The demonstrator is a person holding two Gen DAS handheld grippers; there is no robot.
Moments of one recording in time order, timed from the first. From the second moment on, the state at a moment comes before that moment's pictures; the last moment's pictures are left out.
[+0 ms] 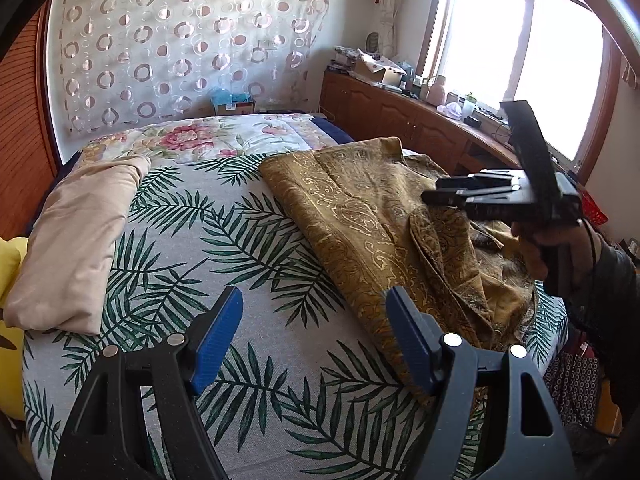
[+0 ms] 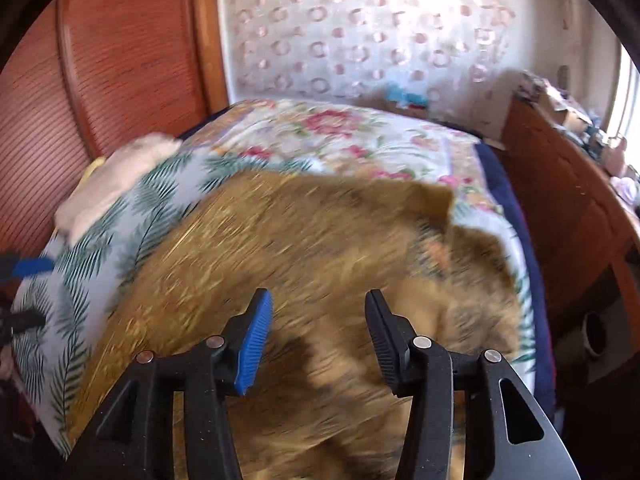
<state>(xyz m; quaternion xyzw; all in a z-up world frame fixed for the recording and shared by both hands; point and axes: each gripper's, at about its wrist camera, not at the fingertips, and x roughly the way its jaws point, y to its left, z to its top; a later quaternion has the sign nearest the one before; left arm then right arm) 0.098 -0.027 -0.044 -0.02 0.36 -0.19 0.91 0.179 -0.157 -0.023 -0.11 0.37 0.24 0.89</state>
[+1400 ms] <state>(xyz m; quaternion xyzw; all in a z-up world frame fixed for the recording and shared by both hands) 0.096 -0.065 -0.046 0.00 0.37 -0.21 0.90 0.094 -0.313 -0.031 -0.03 0.35 0.19 0.92</state>
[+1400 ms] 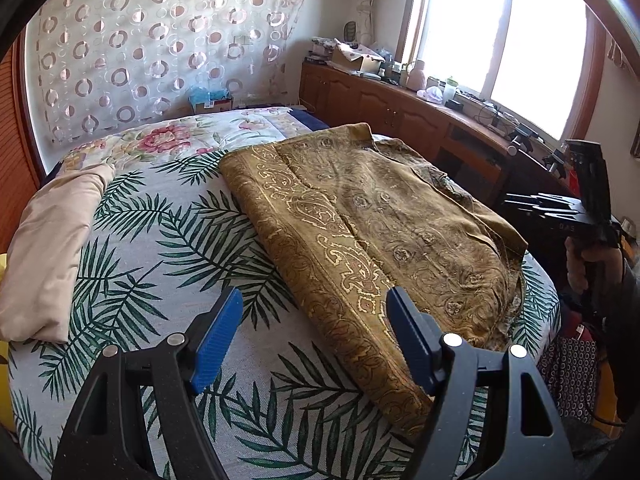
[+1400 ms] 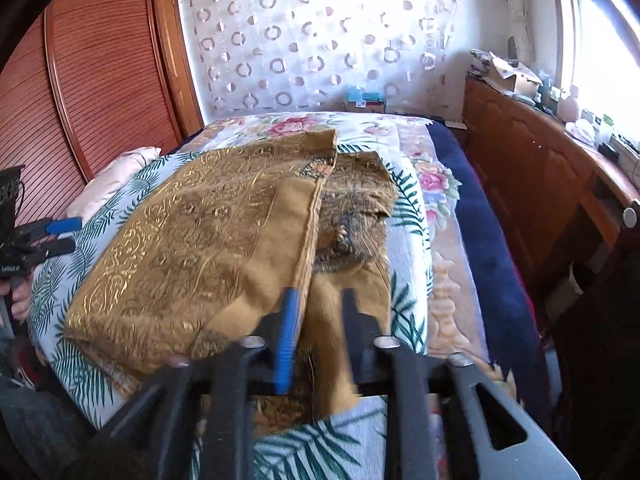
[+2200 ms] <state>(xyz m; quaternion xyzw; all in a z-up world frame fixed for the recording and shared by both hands) 0.098 -0.063 -0.058 -0.01 0.38 -0.21 0.90 0.156 -0.256 -0.055 -0.07 0.41 0.21 0.88</state>
